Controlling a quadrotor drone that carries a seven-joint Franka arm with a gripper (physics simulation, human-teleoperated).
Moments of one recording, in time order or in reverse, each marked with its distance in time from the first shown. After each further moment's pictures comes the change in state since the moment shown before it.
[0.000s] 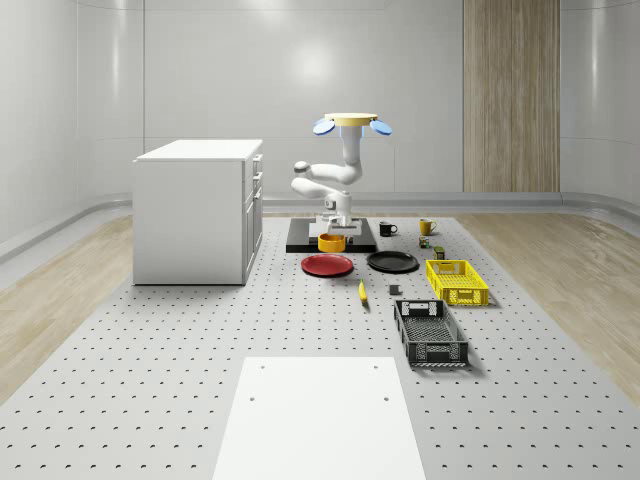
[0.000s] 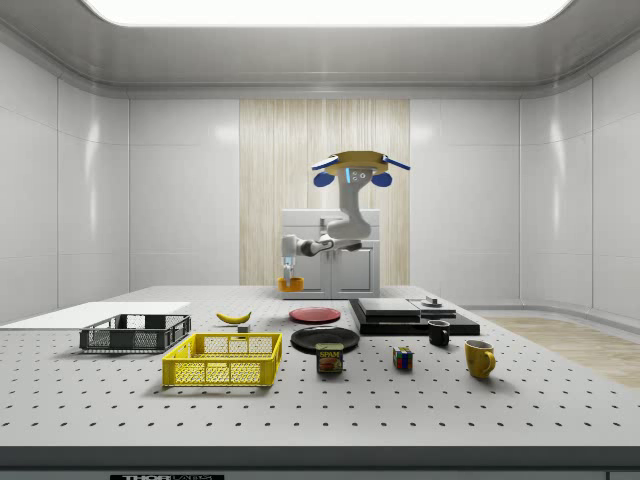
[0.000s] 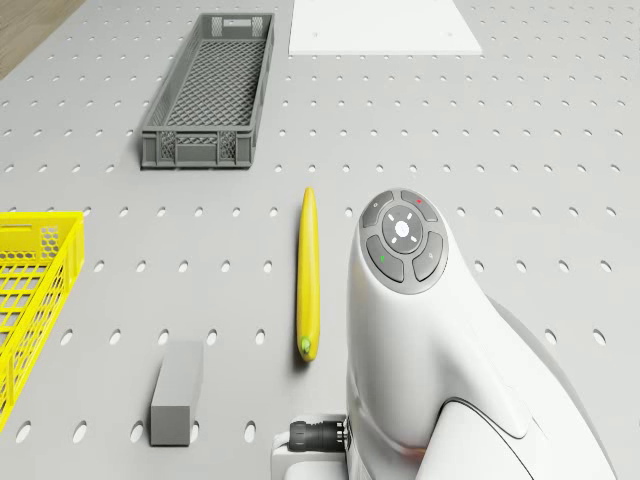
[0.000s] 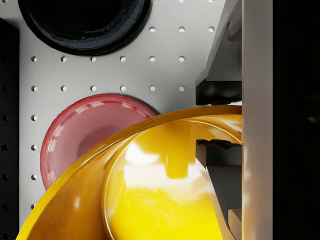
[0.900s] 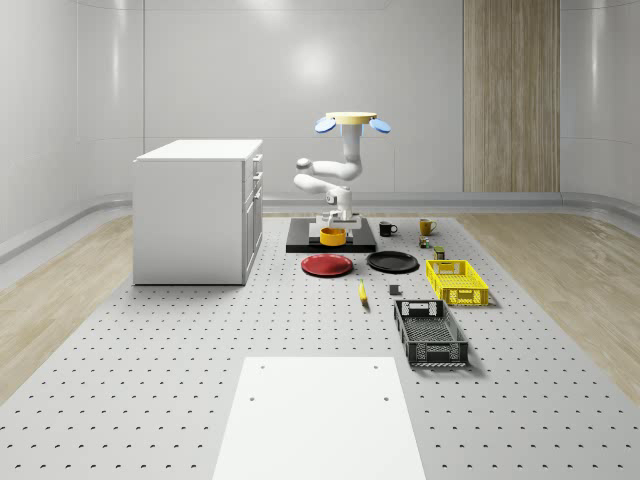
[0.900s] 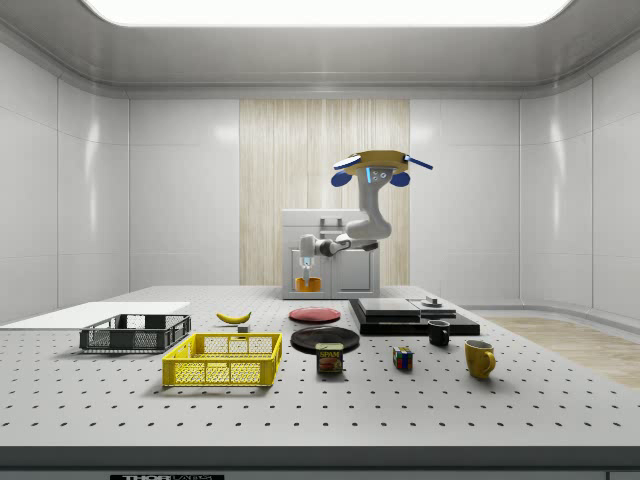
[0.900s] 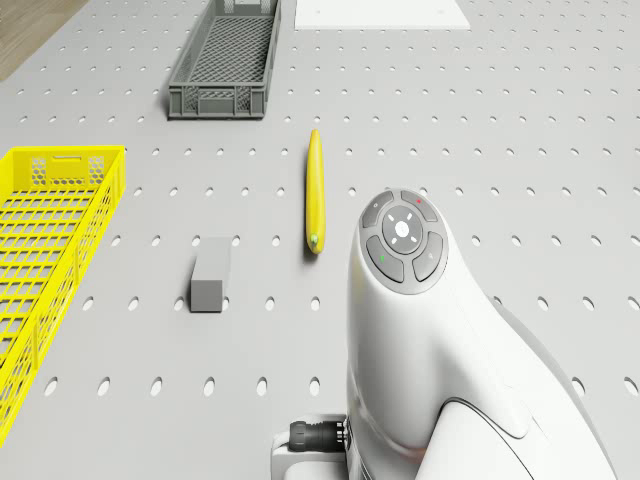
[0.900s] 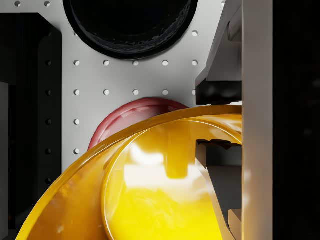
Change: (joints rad) arm -0.001 -0.004 0.000 0.000 0.002 0.004 0.001
